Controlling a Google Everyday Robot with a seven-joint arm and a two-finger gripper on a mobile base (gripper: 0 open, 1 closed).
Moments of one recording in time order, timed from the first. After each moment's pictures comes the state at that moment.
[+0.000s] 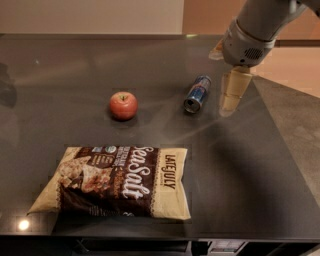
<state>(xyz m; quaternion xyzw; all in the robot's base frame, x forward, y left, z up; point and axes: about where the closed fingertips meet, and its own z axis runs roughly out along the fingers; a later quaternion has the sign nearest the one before) 0.569 -0.146 0.931 -0.70 0.69 0.01 0.16</state>
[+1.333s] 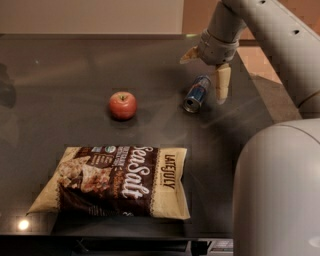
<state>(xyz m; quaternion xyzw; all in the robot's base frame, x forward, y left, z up) 0.672 -0.127 0.870 -0.87 0.48 0.01 0.12</state>
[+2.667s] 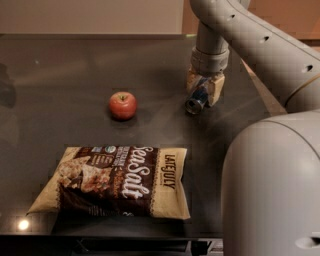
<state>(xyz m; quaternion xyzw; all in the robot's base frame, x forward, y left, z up) 0.669 -0.140 0.833 -0.92 0.39 -0.02 0.01</state>
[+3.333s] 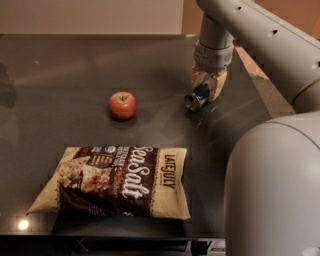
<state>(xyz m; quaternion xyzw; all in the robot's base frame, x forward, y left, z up) 0.662 -0.142 0.850 -0.92 0.38 -0.03 0.02</state>
